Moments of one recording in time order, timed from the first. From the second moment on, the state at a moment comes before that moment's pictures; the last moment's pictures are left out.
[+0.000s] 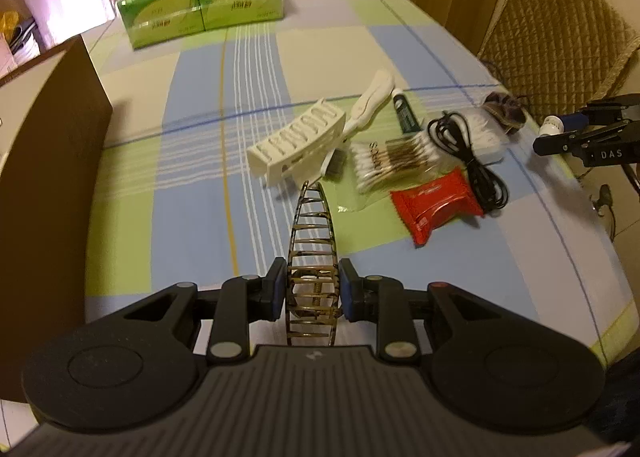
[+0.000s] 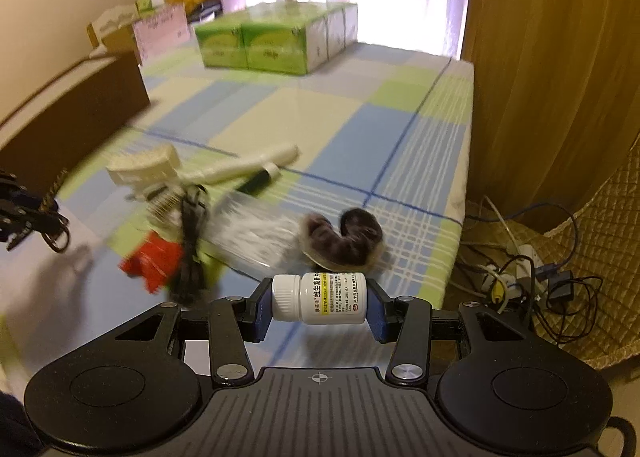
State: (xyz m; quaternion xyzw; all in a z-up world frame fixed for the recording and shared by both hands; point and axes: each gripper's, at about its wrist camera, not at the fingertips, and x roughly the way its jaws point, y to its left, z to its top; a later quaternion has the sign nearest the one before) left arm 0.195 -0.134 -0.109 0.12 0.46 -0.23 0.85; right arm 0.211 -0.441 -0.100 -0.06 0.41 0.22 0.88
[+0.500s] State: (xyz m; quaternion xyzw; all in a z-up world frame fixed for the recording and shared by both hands) left arm 0.186 -0.064 -0.021 0.09 0.39 -0.29 0.87; right arm 0.180 -0.302 -0.044 -0.05 0.35 0.28 0.89
